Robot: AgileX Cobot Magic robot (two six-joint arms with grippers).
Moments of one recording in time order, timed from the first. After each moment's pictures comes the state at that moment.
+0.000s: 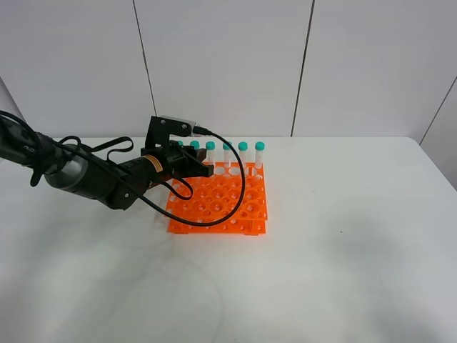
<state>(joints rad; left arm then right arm) -0.39 2.11 -1.00 0.09 -0.72 -0.14 -0.10 -0.01 -0.49 0.11 1.03 -0.12</state>
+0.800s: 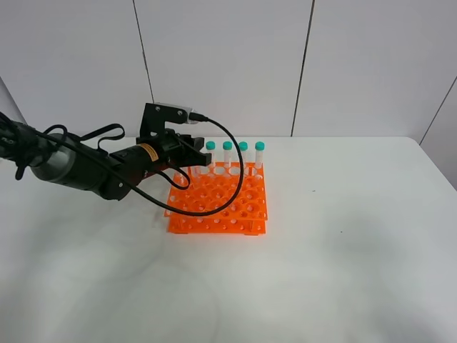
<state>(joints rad) -0.39 2.02 -1.00 0.08 -0.67 -0.14 -0.10 -0.01 -0.49 0.11 1.03 -0.12</state>
